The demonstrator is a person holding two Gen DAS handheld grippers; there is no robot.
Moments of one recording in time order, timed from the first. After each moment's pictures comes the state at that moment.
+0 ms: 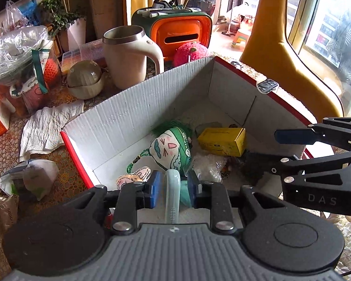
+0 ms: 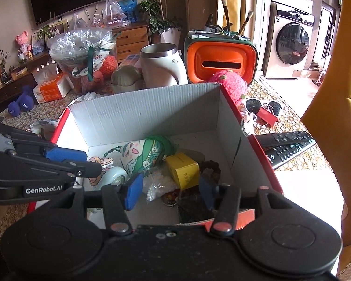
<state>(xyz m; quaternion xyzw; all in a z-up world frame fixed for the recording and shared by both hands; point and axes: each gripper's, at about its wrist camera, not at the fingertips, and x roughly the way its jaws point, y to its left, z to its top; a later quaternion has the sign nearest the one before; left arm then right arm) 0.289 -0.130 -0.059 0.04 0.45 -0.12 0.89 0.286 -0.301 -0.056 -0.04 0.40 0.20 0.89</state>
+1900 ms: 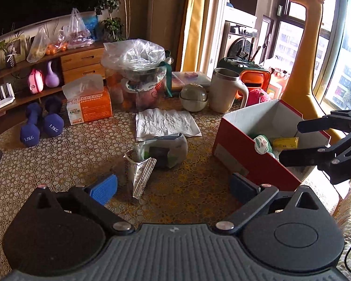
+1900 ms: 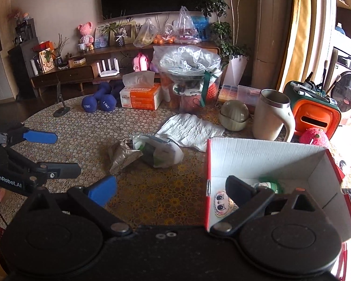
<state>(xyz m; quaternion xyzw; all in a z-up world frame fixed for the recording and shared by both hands) 0.156 0.111 -0.021 -0.02 0.35 -0.06 0.94 0.209 -0.130 -0.002 -0.10 0.34 0.32 0.88</state>
